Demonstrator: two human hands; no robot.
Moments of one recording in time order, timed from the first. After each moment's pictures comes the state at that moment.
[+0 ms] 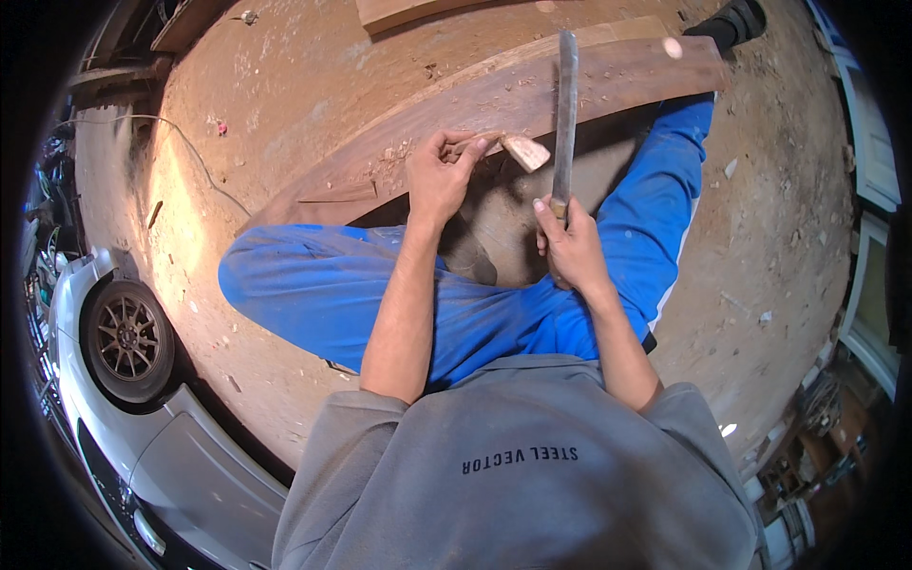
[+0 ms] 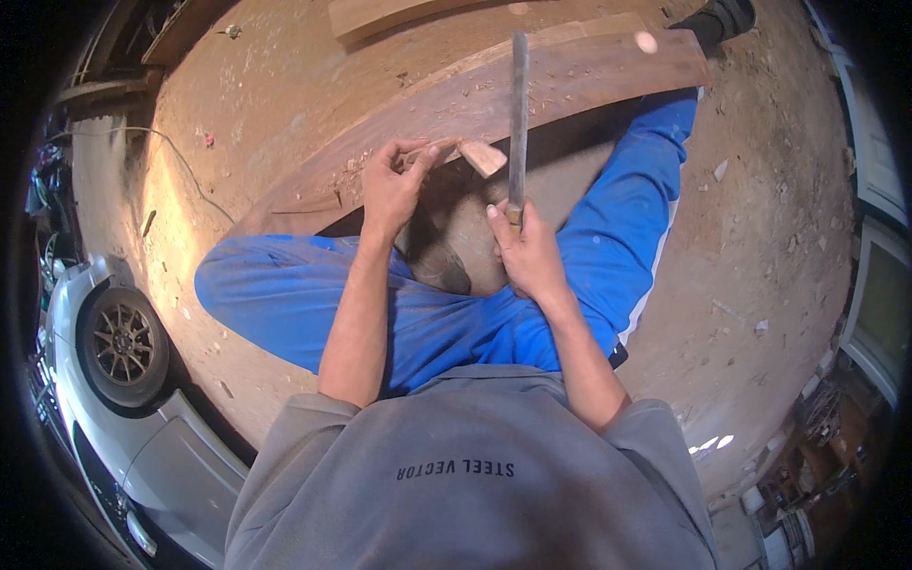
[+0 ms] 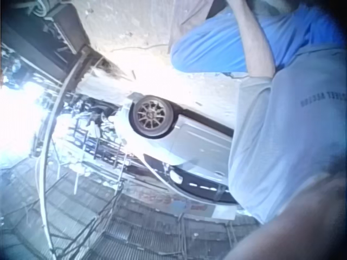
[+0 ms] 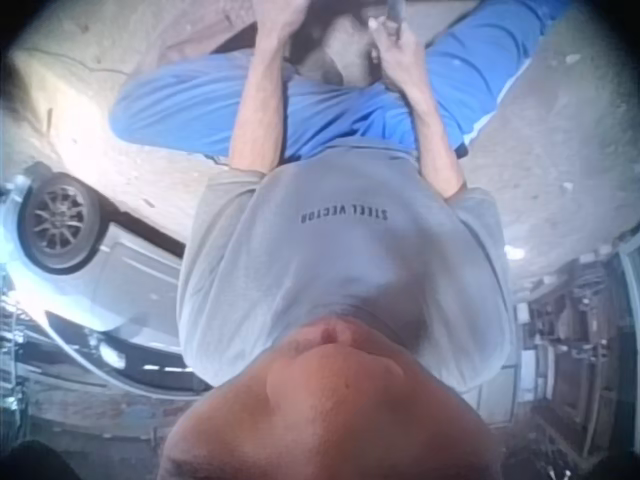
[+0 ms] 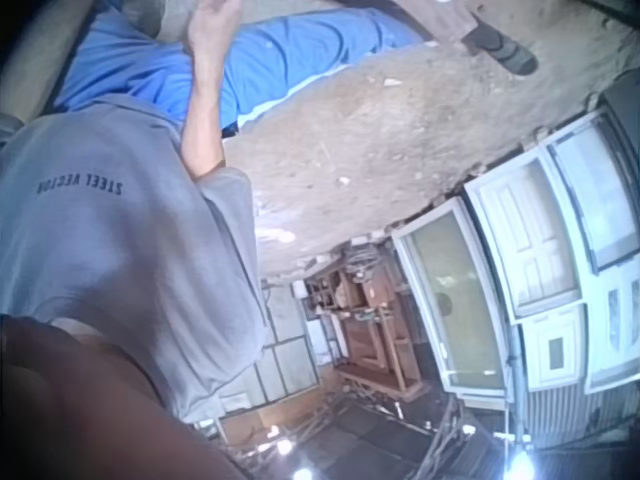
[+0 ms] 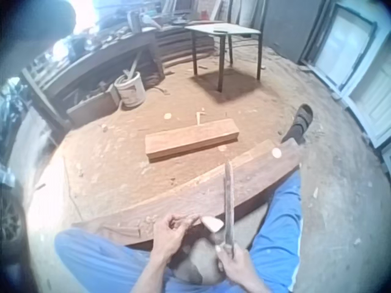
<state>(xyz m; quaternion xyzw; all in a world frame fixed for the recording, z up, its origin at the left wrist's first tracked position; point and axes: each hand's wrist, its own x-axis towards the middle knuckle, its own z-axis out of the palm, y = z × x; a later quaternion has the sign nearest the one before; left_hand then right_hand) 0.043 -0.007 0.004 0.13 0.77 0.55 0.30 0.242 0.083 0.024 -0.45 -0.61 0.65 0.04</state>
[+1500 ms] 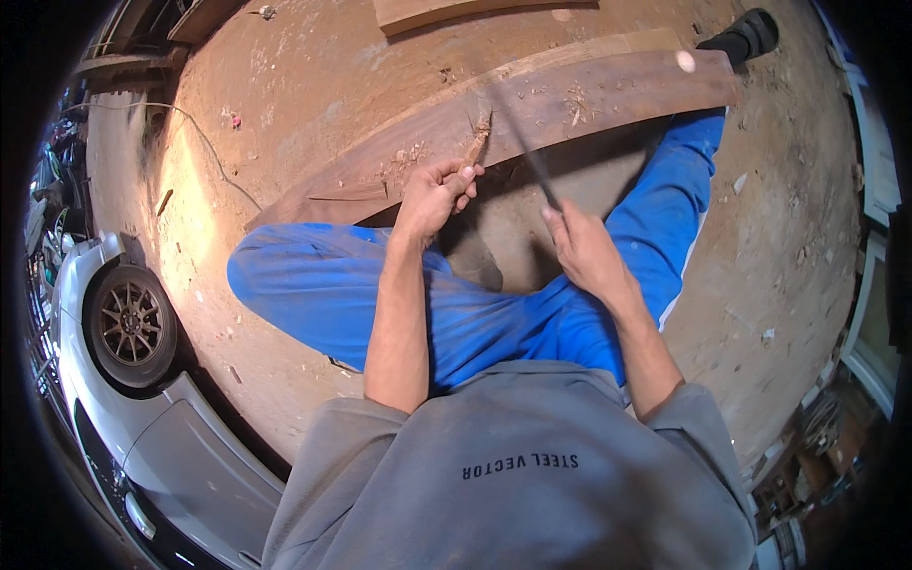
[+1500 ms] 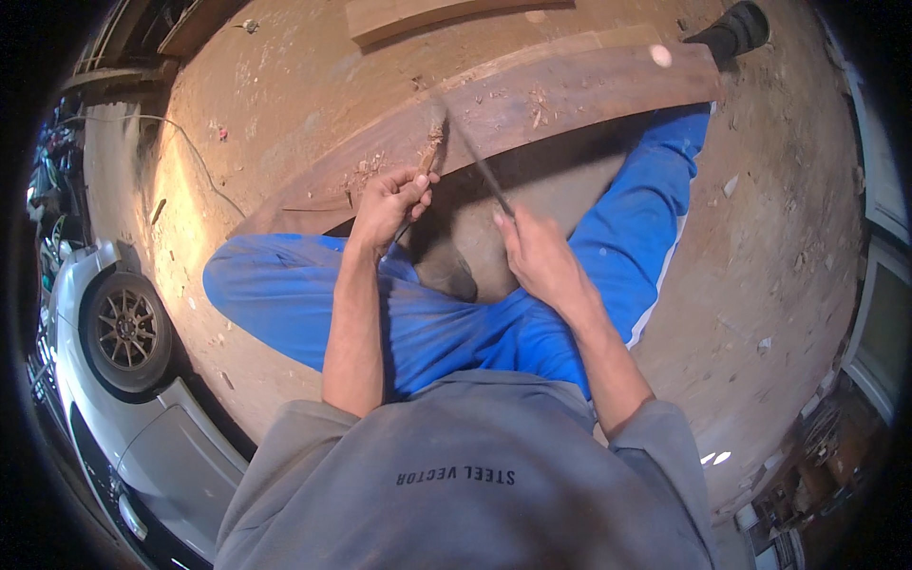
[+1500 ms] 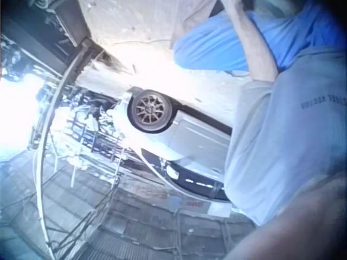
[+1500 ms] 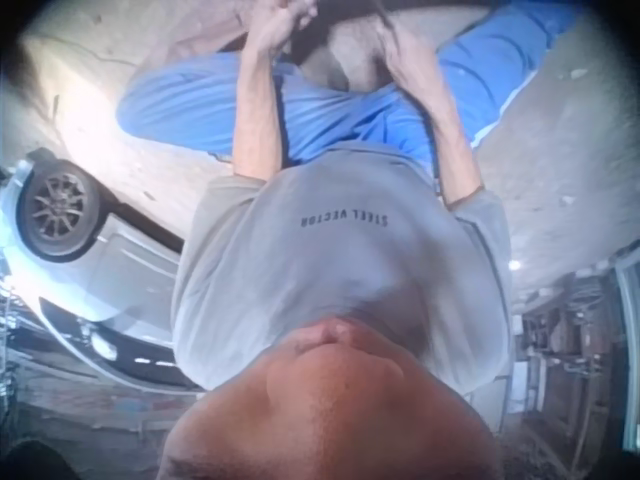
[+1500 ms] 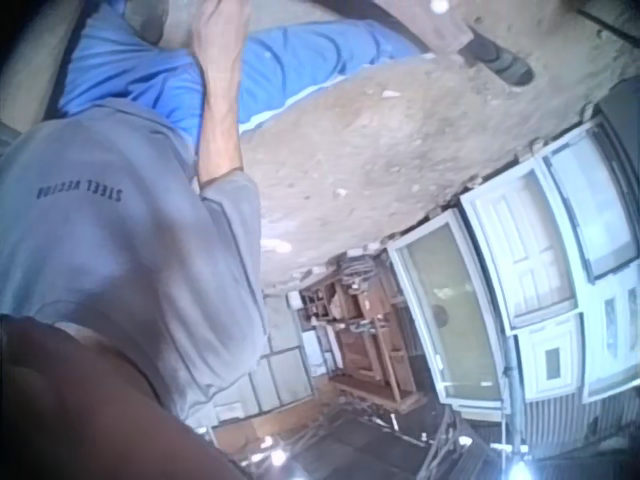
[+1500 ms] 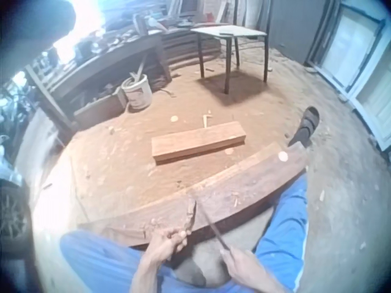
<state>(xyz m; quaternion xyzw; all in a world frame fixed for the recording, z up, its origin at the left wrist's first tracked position) 0.029 -0.046 0.003 0.06 0.69 0.52 0.50 0.240 0.109 0.037 -0.27 -0.82 0.50 0.01</state>
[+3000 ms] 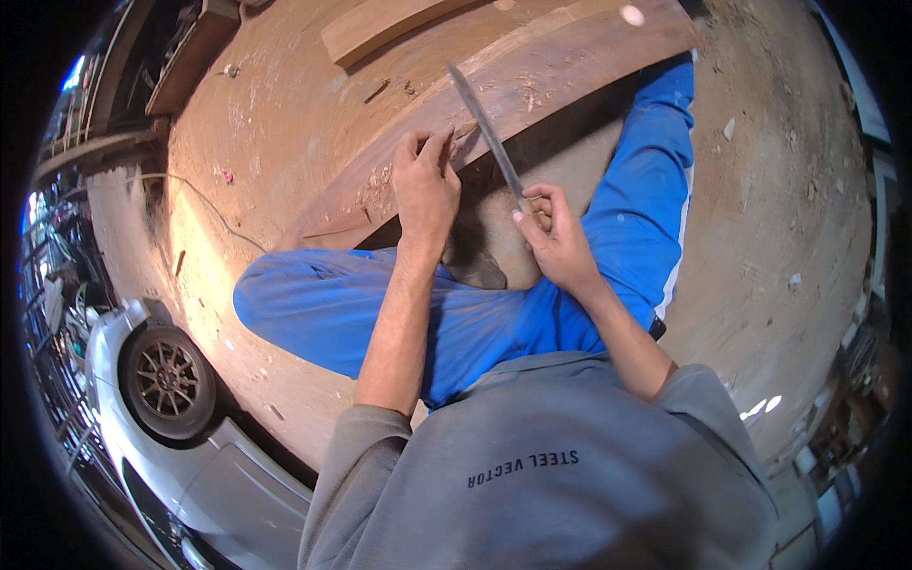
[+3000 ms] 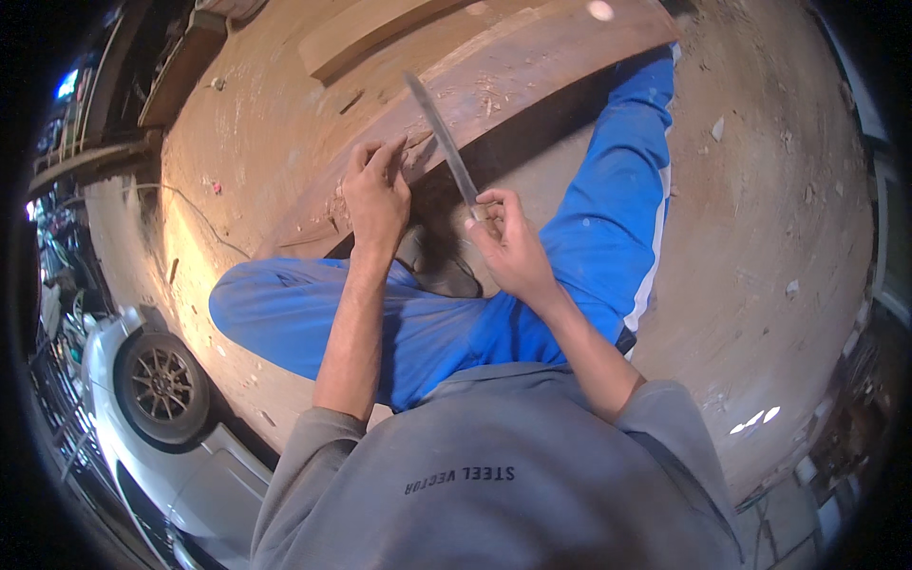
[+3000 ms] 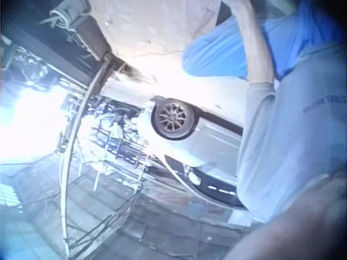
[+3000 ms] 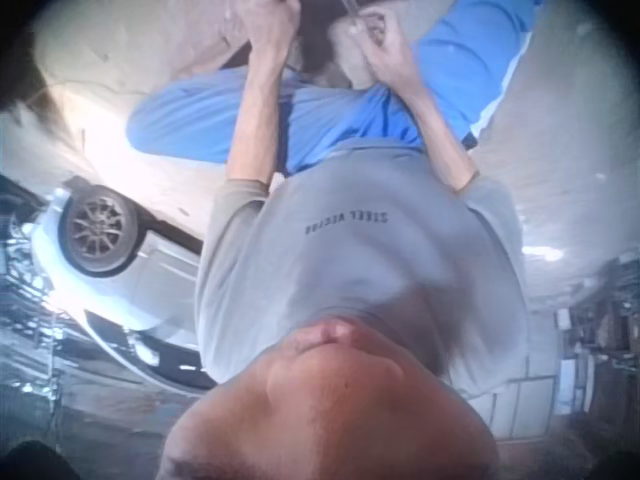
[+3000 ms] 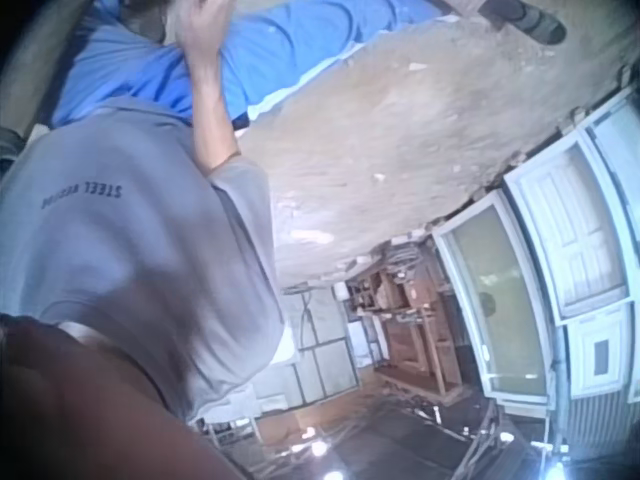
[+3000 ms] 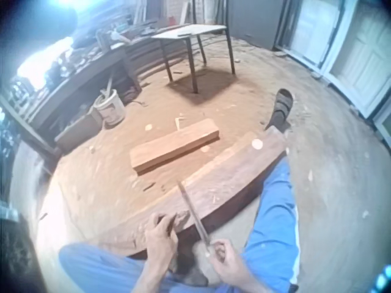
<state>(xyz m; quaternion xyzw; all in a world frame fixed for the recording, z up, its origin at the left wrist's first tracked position) 0.050 0.018 0.026 0.40 0.85 0.35 0.03 0.252 0.078 0.017 -0.39 -0.61 0.68 0.13</state>
